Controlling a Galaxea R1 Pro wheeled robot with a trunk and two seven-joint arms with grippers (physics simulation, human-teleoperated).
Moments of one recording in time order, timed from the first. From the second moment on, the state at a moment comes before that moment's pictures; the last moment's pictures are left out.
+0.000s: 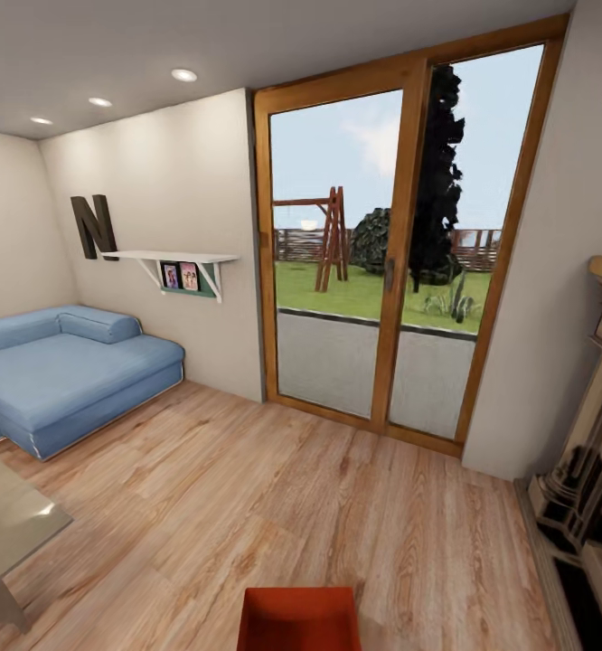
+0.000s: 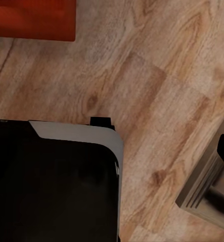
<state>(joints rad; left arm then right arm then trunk) -0.24 0.04 0.04 0.00 0.31 -0.06 0.10 -0.12 -0.02 0.22 0.03 -0.16 -0.22 -0.04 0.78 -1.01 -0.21</state>
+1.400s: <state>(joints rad) -0.24 0.04 0.04 -0.01 0.29 -0.06 0.10 -0.12 -0.03 0.23 0.03 -0.15 -0.22 -0.03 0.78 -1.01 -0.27</state>
